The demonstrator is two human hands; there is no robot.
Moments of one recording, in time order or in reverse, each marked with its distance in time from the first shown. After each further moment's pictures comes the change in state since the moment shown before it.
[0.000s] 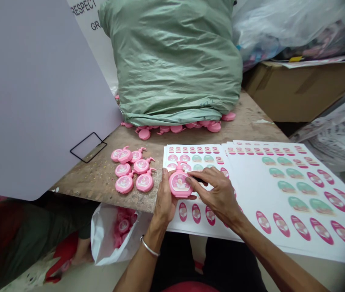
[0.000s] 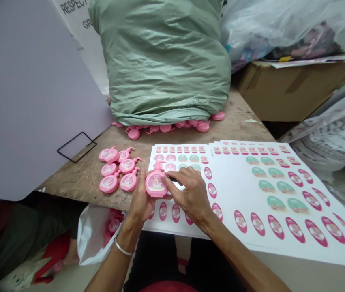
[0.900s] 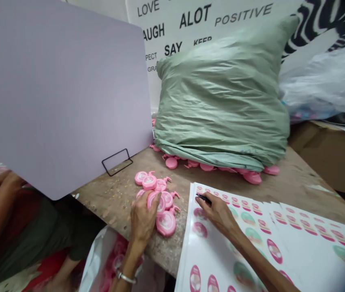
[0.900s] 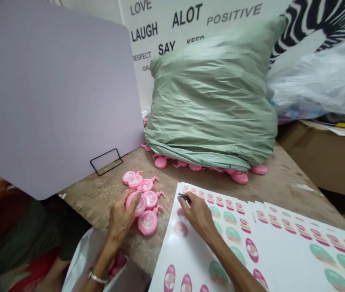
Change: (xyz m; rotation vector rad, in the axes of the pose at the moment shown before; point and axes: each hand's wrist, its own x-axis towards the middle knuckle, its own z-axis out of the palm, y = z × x) left_hand 0.033 0.081 -0.115 1.113 0.581 0.639; right_hand 0.085 0.046 0.089 -0.115 -0.415 0.173
